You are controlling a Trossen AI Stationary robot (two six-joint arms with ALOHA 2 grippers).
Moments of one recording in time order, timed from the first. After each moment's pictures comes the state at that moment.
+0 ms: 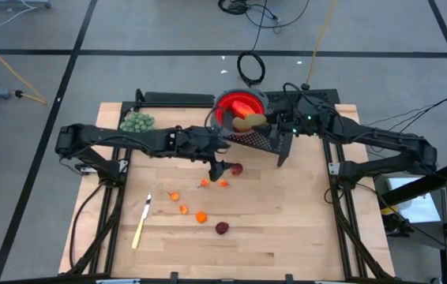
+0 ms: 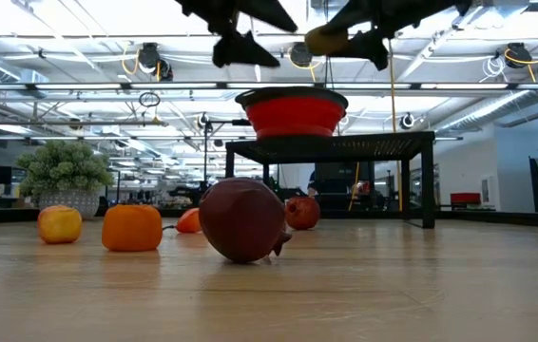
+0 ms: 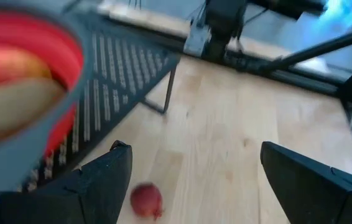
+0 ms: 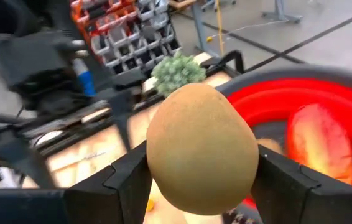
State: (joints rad) left arm 0.03 1.52 1.24 -0.22 -0.05 -0.23; right arm -0.35 1.12 0.96 -0.11 -0.11 0.32
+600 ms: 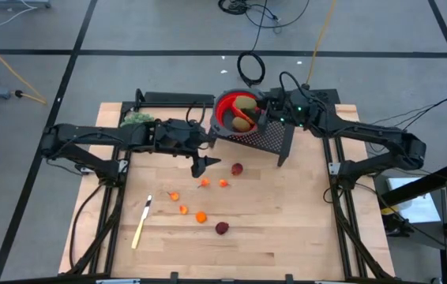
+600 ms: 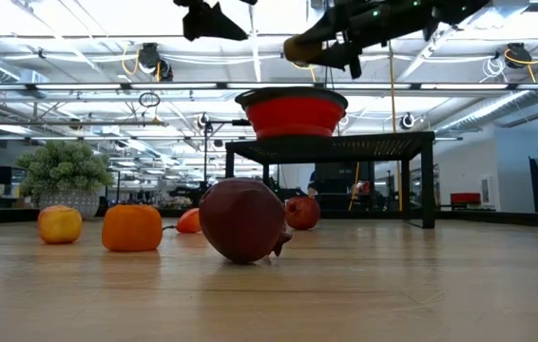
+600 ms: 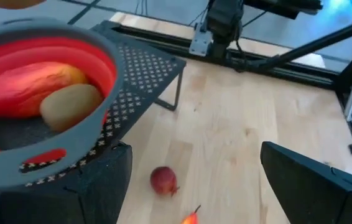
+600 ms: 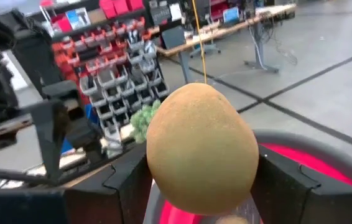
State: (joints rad) left arm 0.03 1.34 1.24 -0.40 -0.08 -0.18; right arm -0.44 1.28 0.97 0.23 -0.11 0.26
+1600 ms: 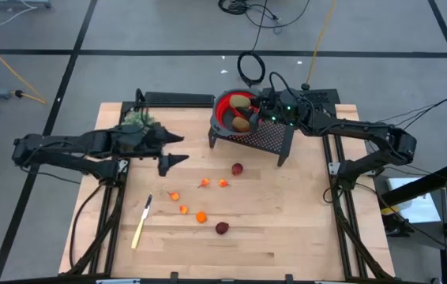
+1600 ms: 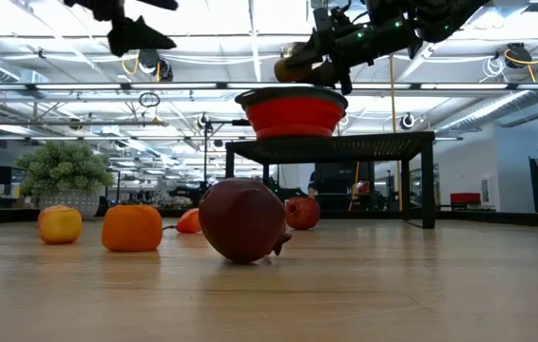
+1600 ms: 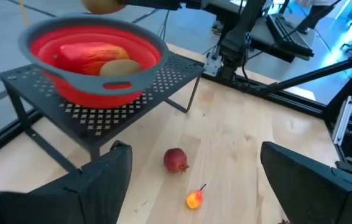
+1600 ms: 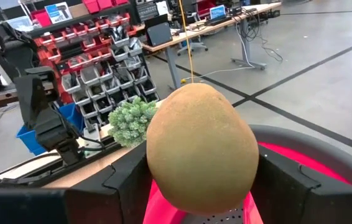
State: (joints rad) left arm 0.03 0.82 0.78 -0.29 -0.14 -0.29; right arm -0.46 1.39 0.97 0.30 -0.07 0.25
